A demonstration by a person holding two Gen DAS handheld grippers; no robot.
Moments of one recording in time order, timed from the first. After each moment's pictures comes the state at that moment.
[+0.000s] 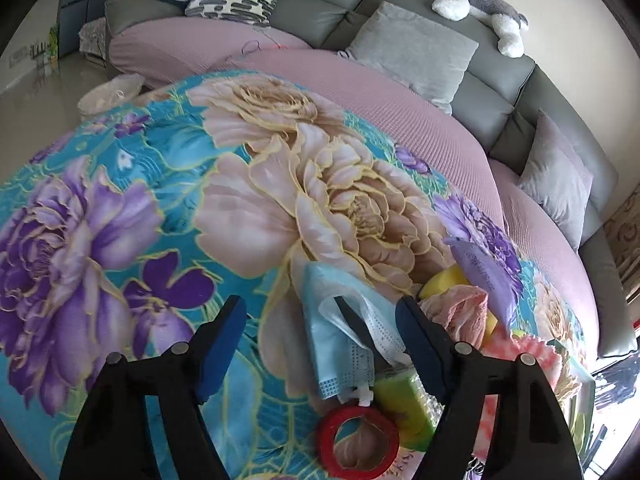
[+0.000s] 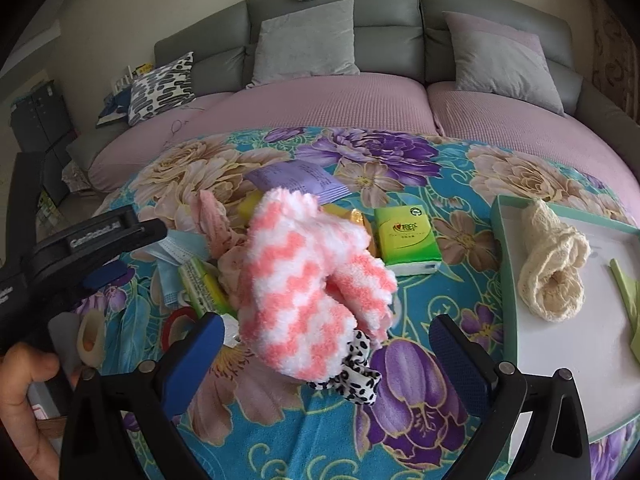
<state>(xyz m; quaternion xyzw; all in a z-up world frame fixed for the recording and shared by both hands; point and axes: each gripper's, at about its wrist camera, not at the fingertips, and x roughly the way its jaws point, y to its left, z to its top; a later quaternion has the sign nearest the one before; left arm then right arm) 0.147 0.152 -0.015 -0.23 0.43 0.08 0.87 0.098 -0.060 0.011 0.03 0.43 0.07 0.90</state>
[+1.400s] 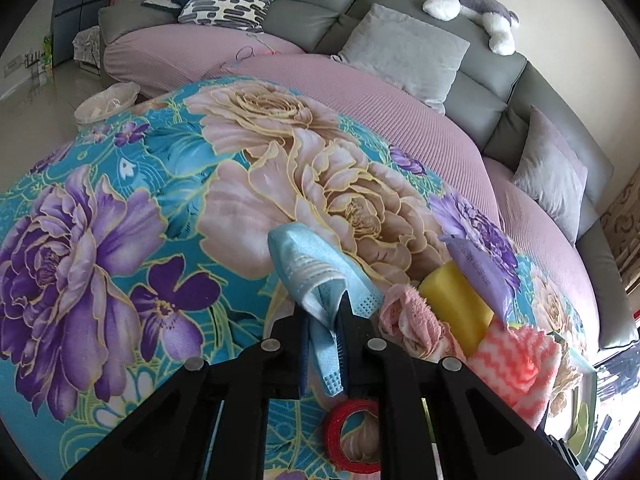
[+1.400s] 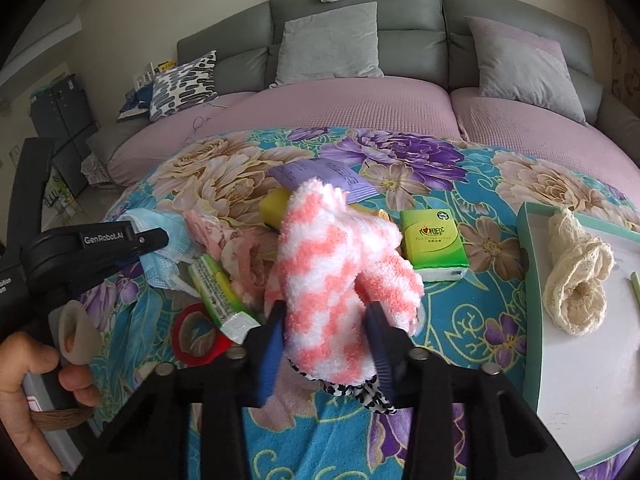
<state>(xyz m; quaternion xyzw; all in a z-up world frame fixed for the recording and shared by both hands) 0.138 0.154 -0.005 -0.21 0.41 0.07 0.88 0.098 -0.060 0.007 0.04 0.41 0.13 0.90</state>
